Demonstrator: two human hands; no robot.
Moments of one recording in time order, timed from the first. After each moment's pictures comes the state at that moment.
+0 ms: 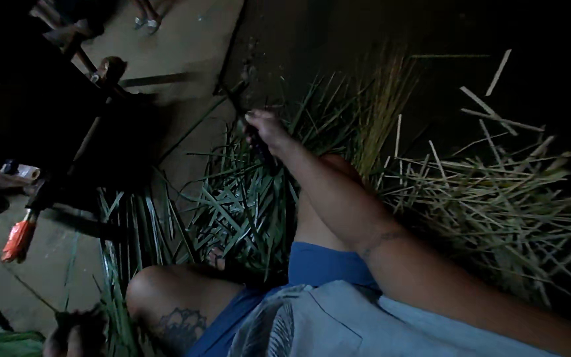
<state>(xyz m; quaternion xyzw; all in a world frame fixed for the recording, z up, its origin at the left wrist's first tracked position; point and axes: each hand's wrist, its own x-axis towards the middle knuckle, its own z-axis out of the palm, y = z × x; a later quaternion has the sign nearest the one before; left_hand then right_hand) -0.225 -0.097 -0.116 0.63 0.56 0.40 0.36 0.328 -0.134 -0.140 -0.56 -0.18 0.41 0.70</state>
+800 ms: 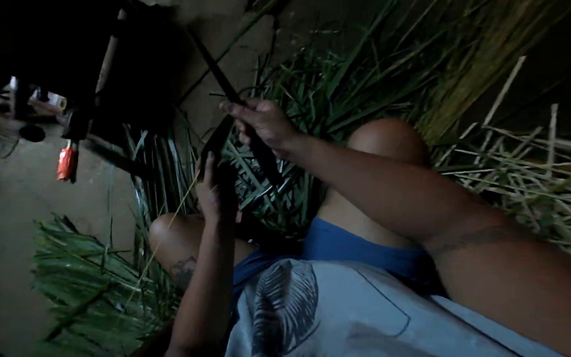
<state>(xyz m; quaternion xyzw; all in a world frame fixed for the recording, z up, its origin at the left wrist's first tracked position) 0.067 -0.115 -0.152 0.41 0.47 0.42 0.66 0.239 -0.128 -0.145 -0.40 -0.24 0.57 0.67</state>
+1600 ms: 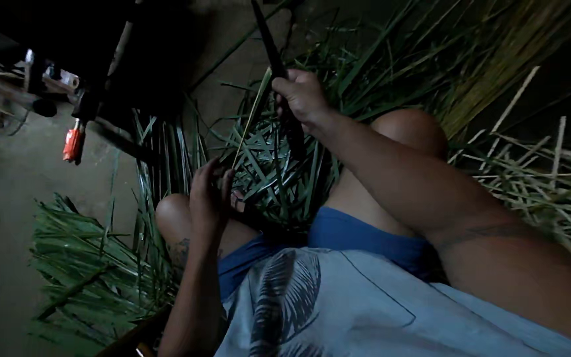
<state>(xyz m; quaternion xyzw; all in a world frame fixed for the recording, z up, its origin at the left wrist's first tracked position) -0.022 -0.139 -0.125 0.87 0.43 0.18 0.17 0.258 -0.137 -0.148 -0.57 -0.22 0.45 0.65</state>
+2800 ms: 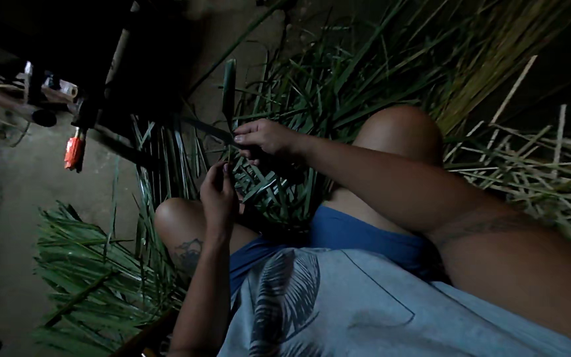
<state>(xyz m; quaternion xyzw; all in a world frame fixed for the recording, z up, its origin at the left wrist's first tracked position) 0.008 -0.142 -0.147 0.77 0.47 0.24 0.35 0.215 -0.149 -0.156 -0.40 -0.37 0.68 0.49</state>
